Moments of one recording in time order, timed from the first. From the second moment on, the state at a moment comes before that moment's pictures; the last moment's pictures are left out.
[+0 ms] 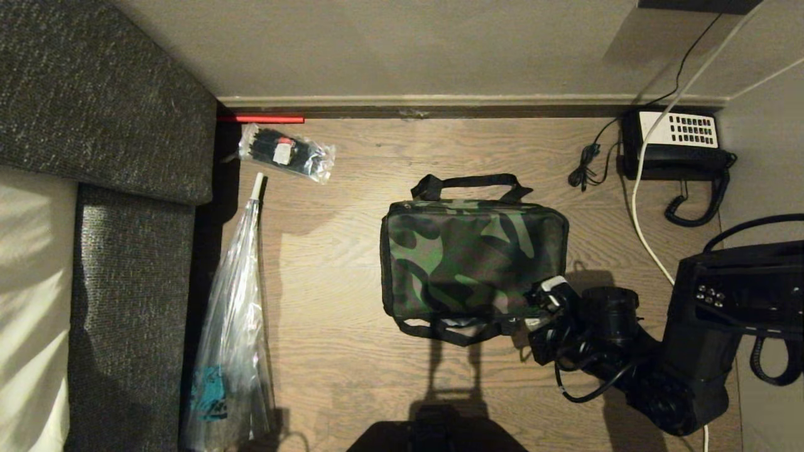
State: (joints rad) left arm 0.00 0.00 0.00 0.00 0.00 0.00; right arm 0.32 2.27 -0.52 -1.28 -0.01 -0.18
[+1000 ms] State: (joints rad) left arm 0.00 0.00 0.00 0.00 0.00 0.00; right arm 0.39 2.24 -0.51 -1.28 -0.03 -0.17
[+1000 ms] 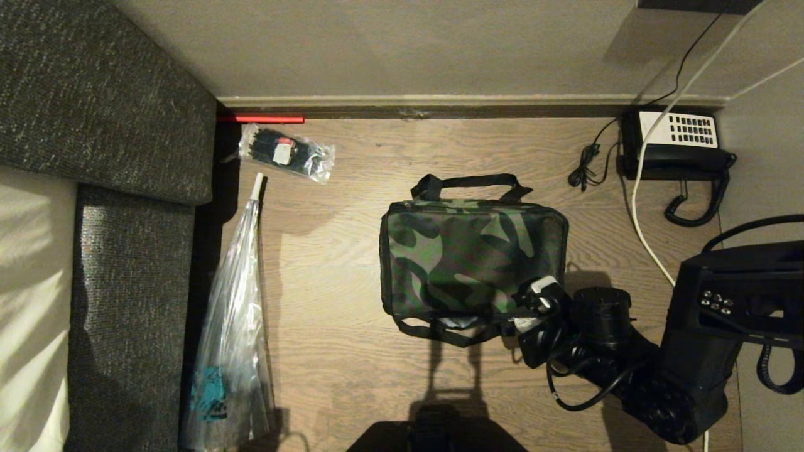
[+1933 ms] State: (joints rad) left arm 0.00 0.00 0.00 0.00 0.00 0.00; right arm 0.39 2.17 -0.51 -1.28 -0.03 -0.18
